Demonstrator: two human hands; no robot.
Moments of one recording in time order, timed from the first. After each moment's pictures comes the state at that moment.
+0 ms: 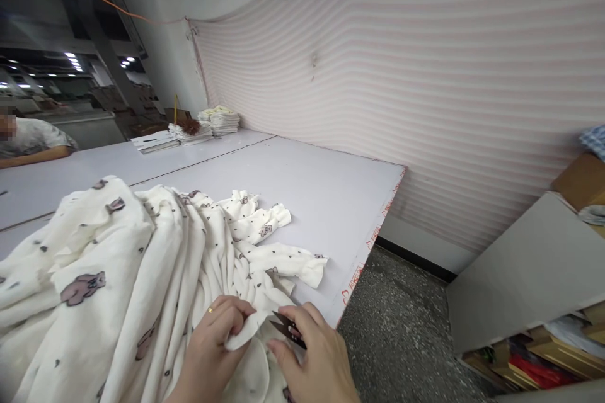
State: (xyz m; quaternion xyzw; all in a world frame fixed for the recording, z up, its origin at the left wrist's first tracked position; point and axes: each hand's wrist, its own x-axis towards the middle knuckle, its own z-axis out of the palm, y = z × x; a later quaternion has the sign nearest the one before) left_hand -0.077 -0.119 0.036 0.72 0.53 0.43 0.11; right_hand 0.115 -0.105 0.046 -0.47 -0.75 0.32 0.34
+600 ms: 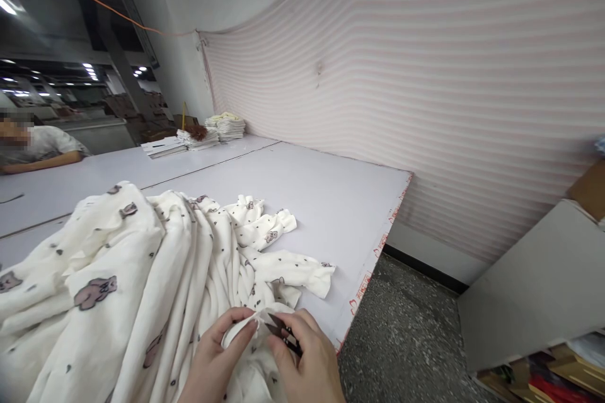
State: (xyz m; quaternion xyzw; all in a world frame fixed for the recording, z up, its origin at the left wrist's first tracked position) left_hand -0.066 -0.119 0.036 0.38 0.60 0.54 0.45; right_hand 0.085 -0.097 0.026 -0.43 -0.70 0.38 0.43
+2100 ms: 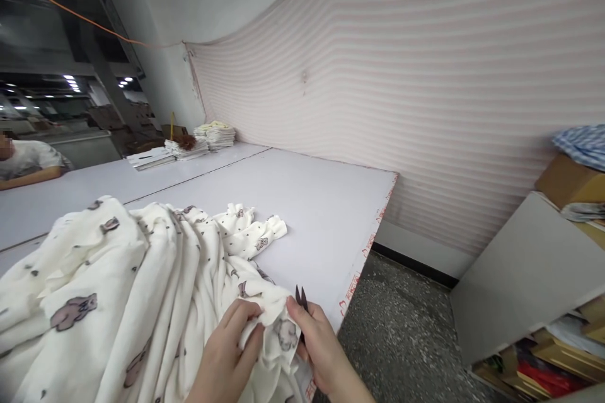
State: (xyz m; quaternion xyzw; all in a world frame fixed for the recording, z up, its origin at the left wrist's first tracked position) left_hand -0.044 -0.110 0.053 0.66 0.57 0.44 0.19; right_hand 0.106 -0.067 0.024 -0.47 -0.41 0.66 0.42
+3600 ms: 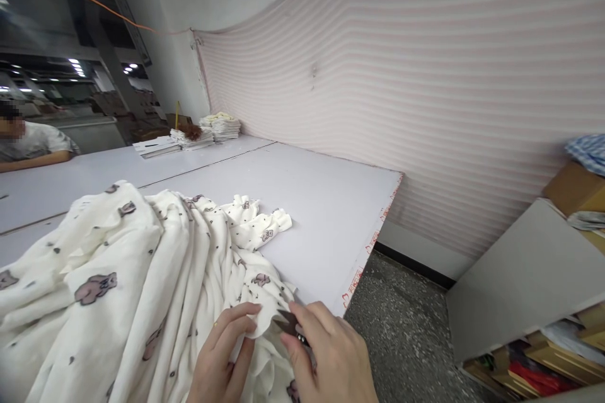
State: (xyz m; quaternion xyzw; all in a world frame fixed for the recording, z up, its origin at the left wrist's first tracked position) left_hand -0.061 -0.134 0.034 0.70 0.49 0.51 0.08; right_hand 0.129 -0.113 0.082 -0.47 -0.82 0.15 0.29
